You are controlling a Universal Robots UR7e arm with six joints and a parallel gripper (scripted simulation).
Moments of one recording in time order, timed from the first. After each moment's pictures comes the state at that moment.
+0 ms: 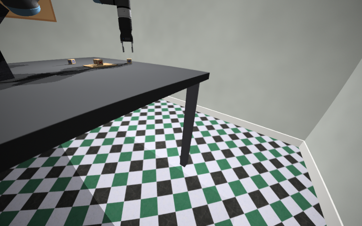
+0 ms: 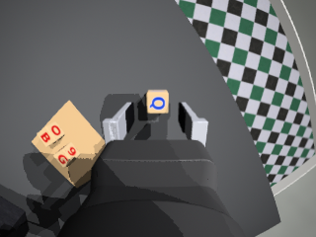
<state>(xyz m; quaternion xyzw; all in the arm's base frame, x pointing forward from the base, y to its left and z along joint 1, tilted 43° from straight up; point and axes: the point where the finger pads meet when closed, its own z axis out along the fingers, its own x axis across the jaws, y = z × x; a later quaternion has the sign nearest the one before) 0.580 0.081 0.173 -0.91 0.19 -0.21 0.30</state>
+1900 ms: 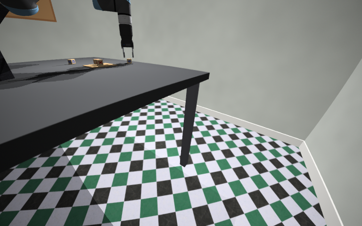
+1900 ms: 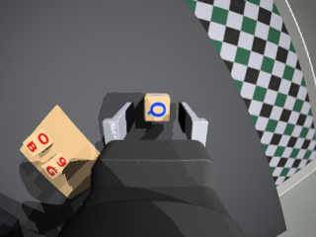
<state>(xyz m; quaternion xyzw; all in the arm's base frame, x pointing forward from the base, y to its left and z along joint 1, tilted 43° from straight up) 0.597 0.097 0.149 -0.91 0.19 -0.21 0.30</state>
